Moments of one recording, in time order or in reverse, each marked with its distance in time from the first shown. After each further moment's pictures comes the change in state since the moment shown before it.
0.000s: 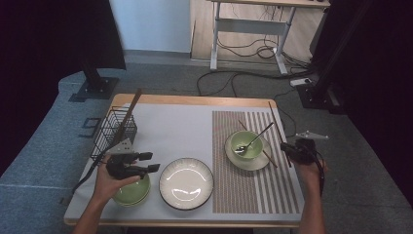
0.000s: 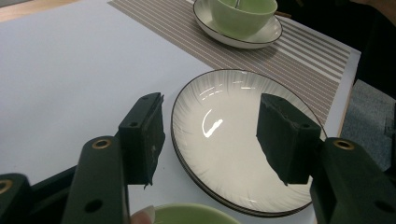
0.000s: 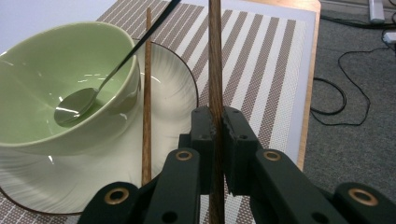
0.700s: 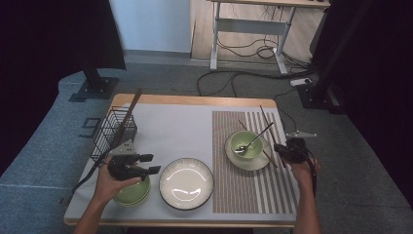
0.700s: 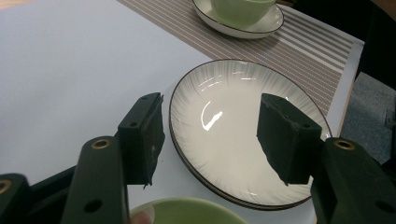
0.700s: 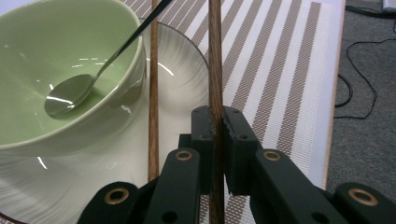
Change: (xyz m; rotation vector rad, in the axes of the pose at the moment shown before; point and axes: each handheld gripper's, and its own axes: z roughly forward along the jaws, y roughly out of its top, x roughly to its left) left arm -0.001 -0.002 0.003 0.027 -0.003 0.003; right arm 0.012 0.000 0.023 0.065 0.006 -0.034
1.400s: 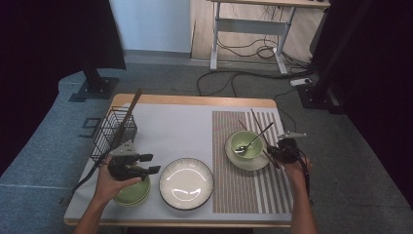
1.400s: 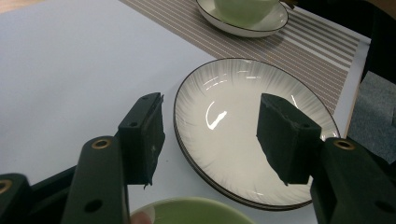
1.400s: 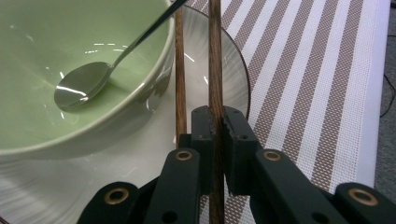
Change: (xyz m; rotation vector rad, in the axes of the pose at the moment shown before) left arm 0.002 -0.002 0.002 -0.002 0.013 0.010; right arm 0.015 0.000 0.019 0.047 0.032 -0.027
